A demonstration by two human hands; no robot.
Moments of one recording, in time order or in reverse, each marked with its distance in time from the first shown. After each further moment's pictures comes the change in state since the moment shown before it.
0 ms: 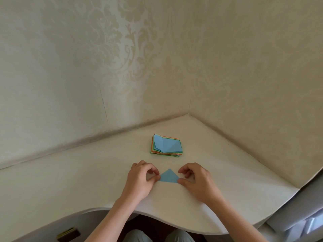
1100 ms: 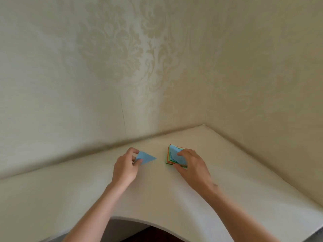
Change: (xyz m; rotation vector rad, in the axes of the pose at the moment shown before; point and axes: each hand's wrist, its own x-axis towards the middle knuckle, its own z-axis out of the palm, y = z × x) left_hand 0.044 -0.047 -0.072 0.020 0.243 -0.227; right_hand 0.067 -0.046 0.026 -0.218 0.156 -0.218
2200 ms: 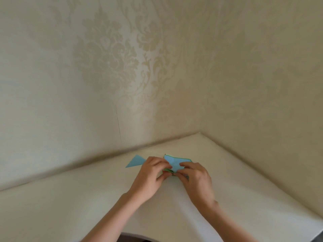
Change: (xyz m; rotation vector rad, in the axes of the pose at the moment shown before) left_hand -0.007 0.043 0.041 -0.053 -0.068 0.694; right_hand -0.011 0.009 -0.003 -0.061 0.214 -0.079
